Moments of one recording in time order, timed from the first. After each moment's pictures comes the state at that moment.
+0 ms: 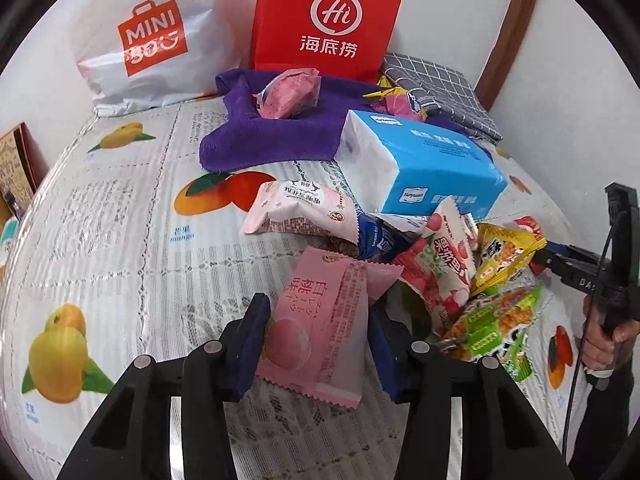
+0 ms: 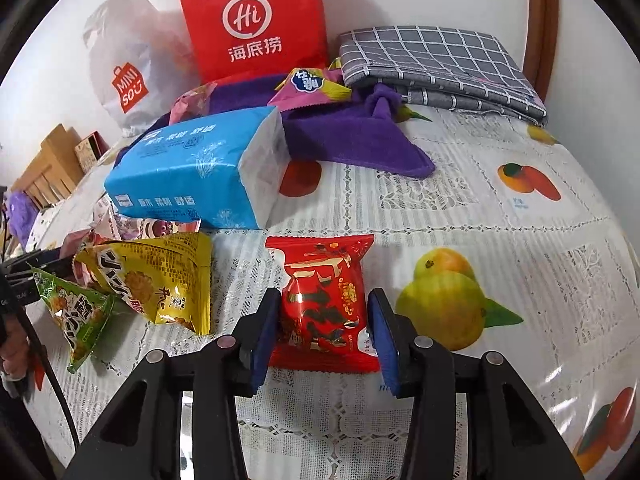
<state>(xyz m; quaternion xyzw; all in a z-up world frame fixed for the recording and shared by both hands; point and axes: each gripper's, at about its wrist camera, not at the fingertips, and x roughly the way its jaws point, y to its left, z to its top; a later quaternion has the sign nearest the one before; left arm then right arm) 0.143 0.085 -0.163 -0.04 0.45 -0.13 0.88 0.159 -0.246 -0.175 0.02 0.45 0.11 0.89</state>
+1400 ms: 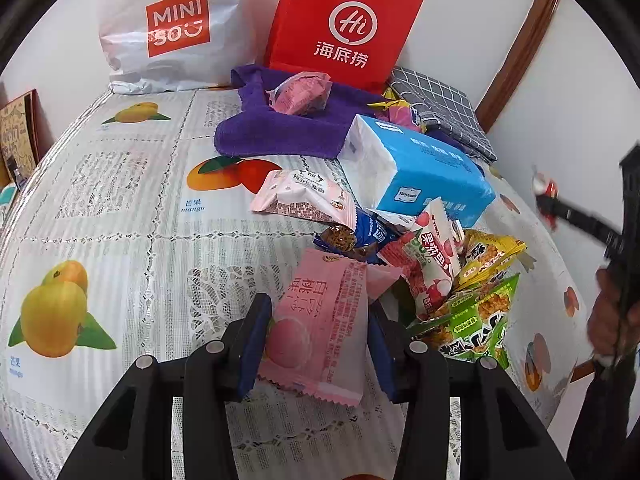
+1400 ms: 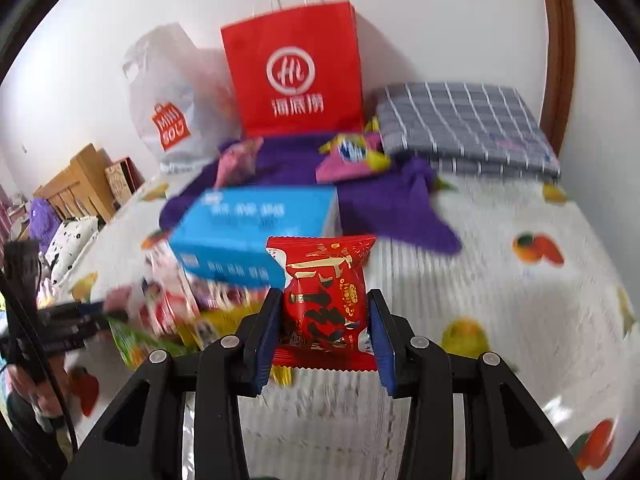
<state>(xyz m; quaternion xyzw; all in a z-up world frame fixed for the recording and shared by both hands) 0.125 0.095 -0.161 -0.09 0.44 -0.13 0.88 0.160 -0.218 -0.101 0.01 0.38 0.15 0.91</state>
